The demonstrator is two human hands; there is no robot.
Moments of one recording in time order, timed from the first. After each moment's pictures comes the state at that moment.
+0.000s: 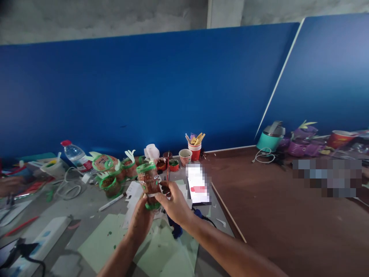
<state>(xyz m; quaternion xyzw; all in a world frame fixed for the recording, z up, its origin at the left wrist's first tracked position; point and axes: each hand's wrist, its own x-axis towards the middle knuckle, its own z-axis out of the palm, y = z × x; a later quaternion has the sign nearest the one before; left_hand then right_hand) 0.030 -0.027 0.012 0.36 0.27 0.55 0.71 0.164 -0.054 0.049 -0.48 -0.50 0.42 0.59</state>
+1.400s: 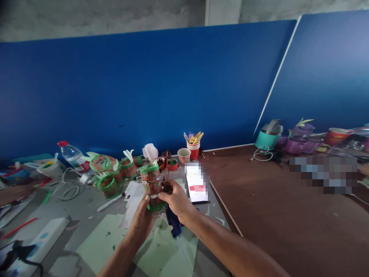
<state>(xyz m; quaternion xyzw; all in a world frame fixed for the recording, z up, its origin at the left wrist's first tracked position) 0.038 -0.039 0.028 0.35 0.27 0.52 0.74 0.166 -0.050 0.058 -0.46 -0.36 0.54 0.61</state>
